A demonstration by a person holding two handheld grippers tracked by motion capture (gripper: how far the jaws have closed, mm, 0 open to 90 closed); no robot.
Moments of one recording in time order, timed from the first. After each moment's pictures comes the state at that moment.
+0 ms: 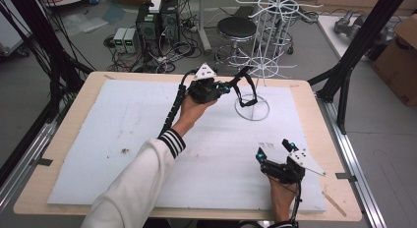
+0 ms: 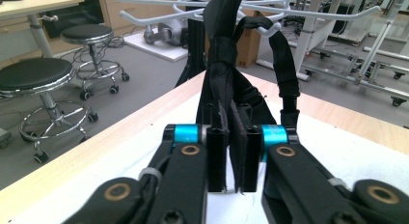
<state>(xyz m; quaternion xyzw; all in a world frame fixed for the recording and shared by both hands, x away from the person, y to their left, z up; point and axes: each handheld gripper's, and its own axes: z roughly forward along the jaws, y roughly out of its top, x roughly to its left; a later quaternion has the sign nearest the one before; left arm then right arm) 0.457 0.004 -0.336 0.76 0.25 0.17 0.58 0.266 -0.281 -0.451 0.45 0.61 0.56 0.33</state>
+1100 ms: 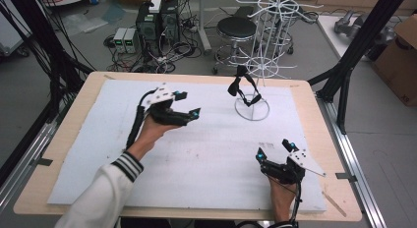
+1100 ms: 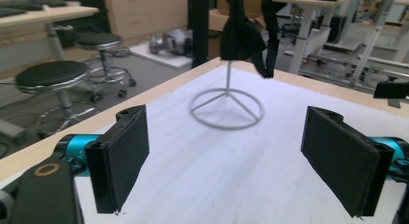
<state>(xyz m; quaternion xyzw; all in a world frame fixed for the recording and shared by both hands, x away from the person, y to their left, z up) 0.392 0.131 -0.370 0.73 0.25 0.19 0.61 0.265 -0.281 -0.451 0.45 0.61 0.56 0.34</state>
